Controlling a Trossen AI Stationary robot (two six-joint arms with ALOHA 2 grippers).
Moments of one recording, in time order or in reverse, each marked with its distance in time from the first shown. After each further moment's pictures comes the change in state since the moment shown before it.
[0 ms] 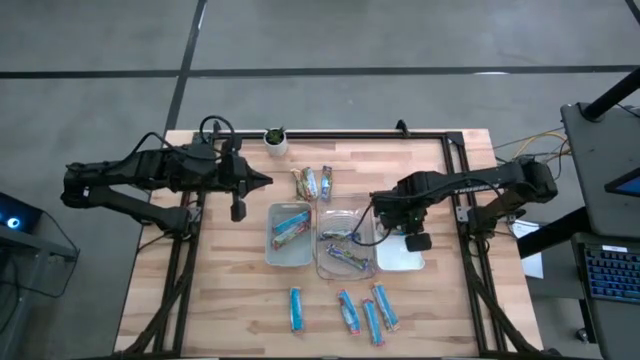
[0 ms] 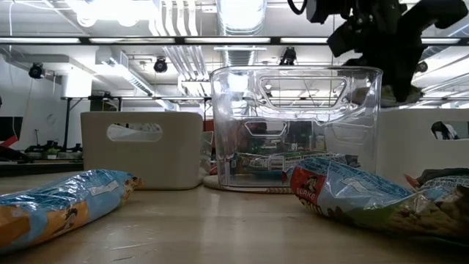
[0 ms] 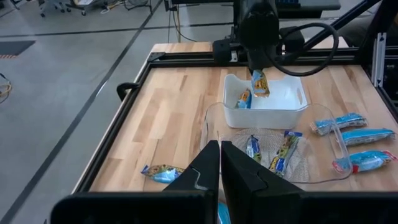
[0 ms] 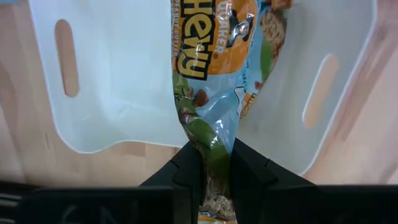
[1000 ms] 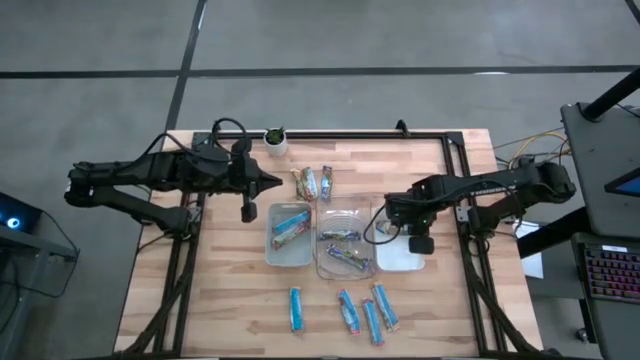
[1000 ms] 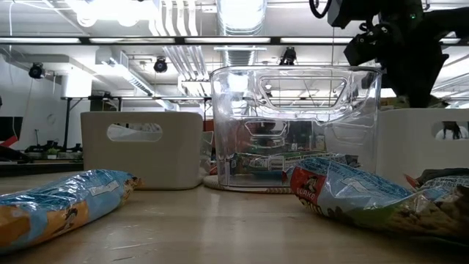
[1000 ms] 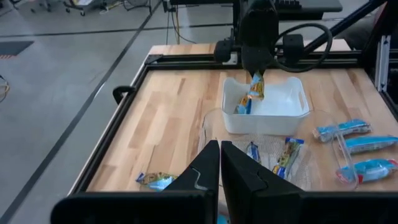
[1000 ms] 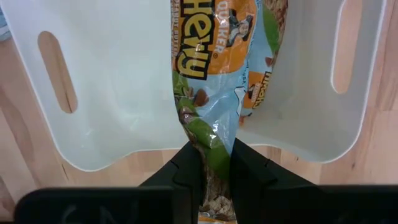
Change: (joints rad) left arm 0.000 0.061 0.000 0.070 0.000 -0.002; right arm 0.008 -0.152 -0.191 0.125 -0.027 0.233
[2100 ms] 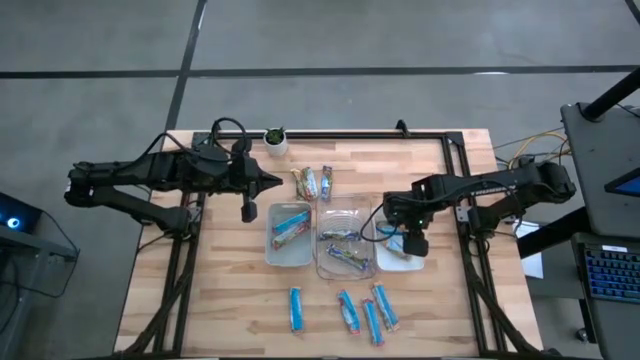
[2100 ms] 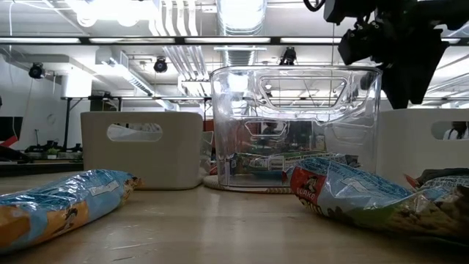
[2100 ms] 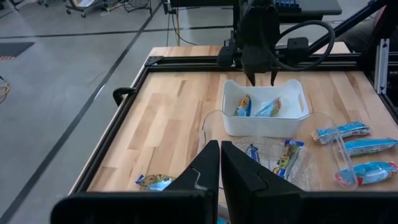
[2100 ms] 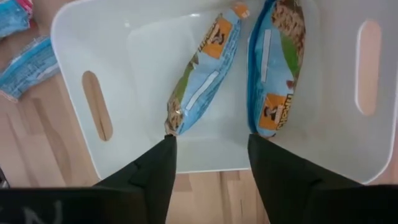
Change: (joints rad) left arm 0.000 0.000 0.000 0.006 0.000 -0.003; right arm 0.000 0.000 0.005 0.075 -0.069 0.082
